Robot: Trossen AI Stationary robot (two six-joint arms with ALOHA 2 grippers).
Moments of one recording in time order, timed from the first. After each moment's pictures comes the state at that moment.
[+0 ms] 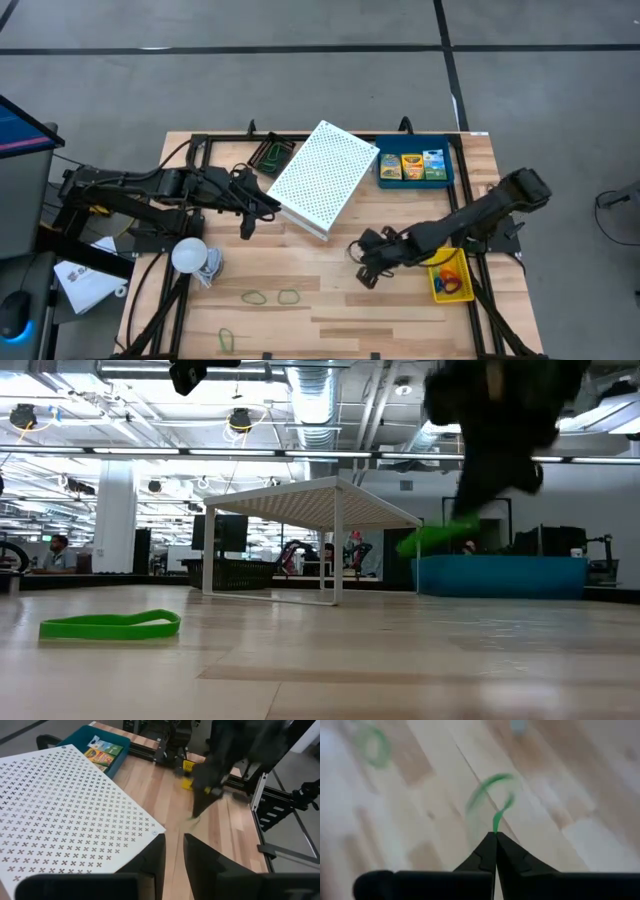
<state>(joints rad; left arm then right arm) -0.09 0.98 0.96 -0.43 -0.15 -0.33 0.40 1.55 0.98 -0.50 0.28 0.94</state>
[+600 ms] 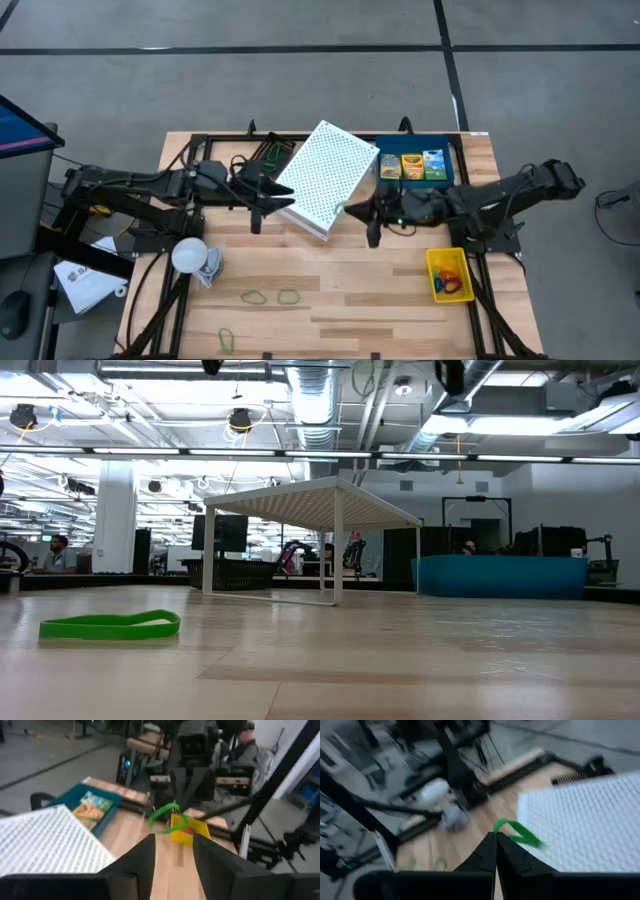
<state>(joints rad) -0.07 1.04 0.96 -0.09 -0.17 -0.29 0.24 1.23 0.99 -0.06 0.41 0.54</state>
